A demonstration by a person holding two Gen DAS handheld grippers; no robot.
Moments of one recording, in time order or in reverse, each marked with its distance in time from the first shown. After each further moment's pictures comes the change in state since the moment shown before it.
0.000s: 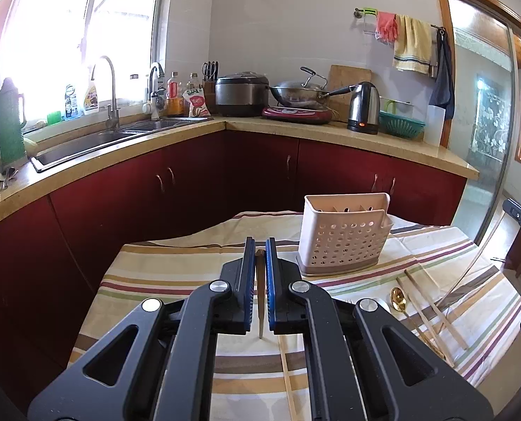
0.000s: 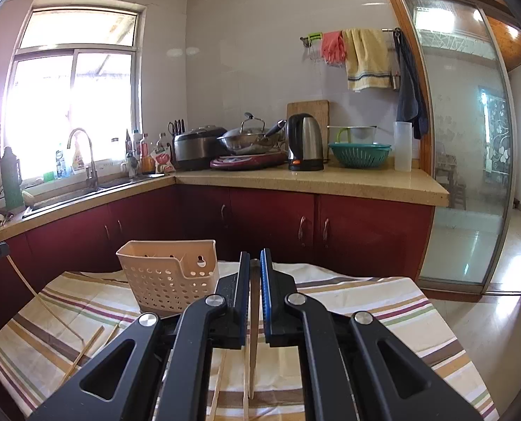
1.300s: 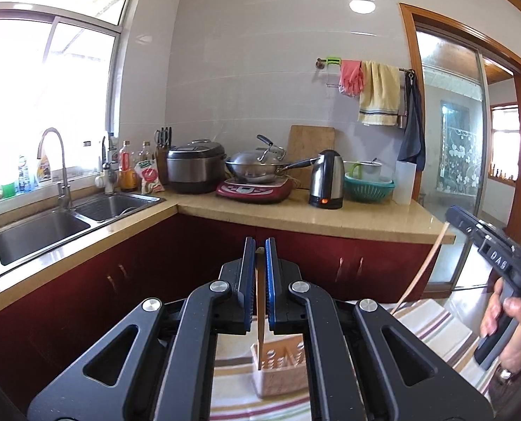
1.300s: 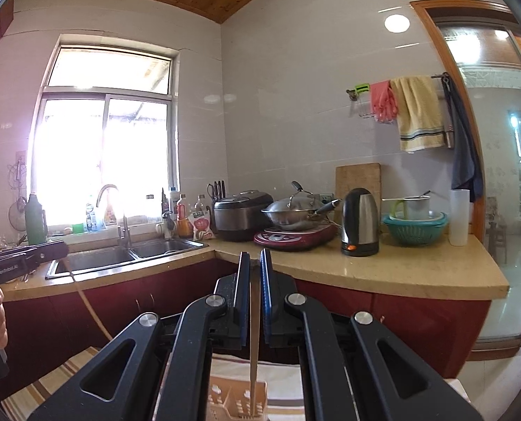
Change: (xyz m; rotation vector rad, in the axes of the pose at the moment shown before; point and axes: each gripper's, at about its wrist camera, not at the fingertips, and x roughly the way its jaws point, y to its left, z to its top) left arm 0.045 -0.064 0.175 0.058 -0.206 -0.145; right arm 0.079 0.050 0.141 -0.024 -0.205 0.185
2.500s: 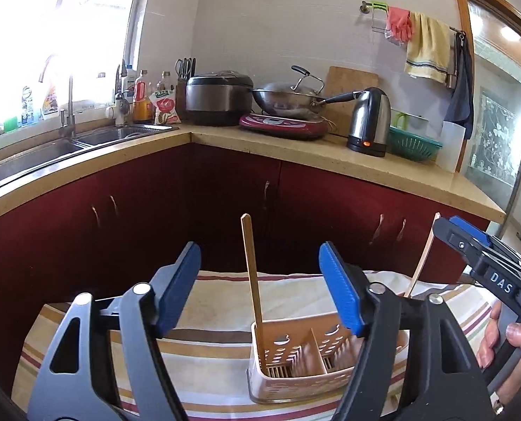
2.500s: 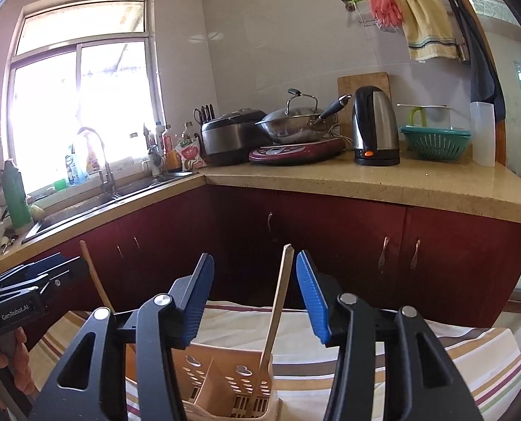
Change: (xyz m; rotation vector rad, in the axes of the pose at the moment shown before) left arm 0.137 0.010 -0.101 -0.103 0.185 0.115; right arm 0.101 -0.011 -0.096 0.086 0.266 0.002
